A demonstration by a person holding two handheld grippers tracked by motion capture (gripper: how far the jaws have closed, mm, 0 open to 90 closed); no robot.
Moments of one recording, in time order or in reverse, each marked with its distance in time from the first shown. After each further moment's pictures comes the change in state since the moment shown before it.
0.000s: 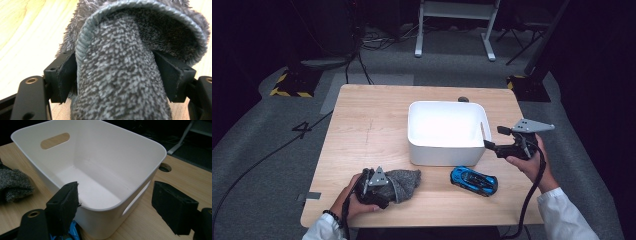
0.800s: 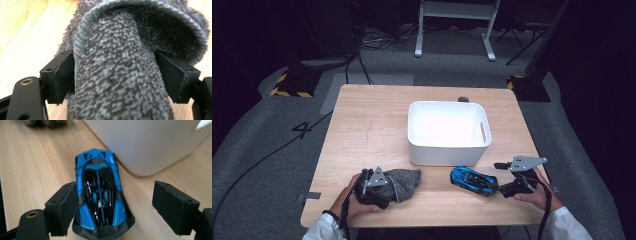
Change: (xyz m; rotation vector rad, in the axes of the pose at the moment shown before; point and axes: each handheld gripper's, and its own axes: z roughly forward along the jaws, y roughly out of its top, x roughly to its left) left arm 0.001 -0.004 0.002 -0.039 0.003 -0.002; right arm 0.019 -0.098 0.001 0.188 0.233 -0.136
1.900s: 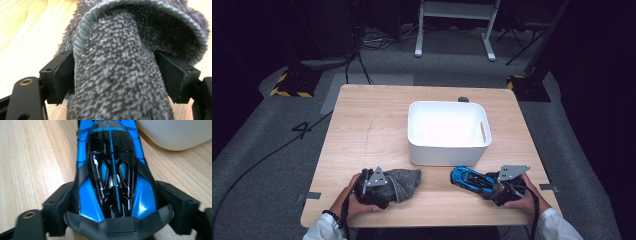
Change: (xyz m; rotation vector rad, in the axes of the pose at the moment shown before) left arm 0.001 0.000 0.000 -0.002 -0.006 0.000; right arm 0.004 -0.028 0.036 0.070 0.066 -0.055
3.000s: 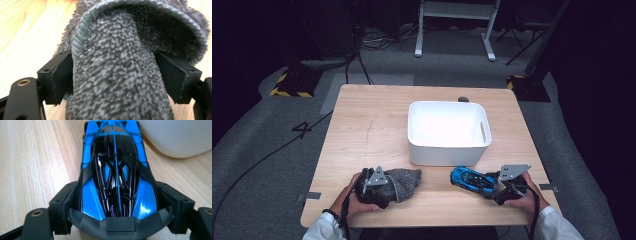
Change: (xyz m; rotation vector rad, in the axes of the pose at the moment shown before) left arm 0.002 0.001 0.001 0.005 -0.011 0.006; right arm -0.001 0.006 -0.006 -0.005 0.025 -0.037
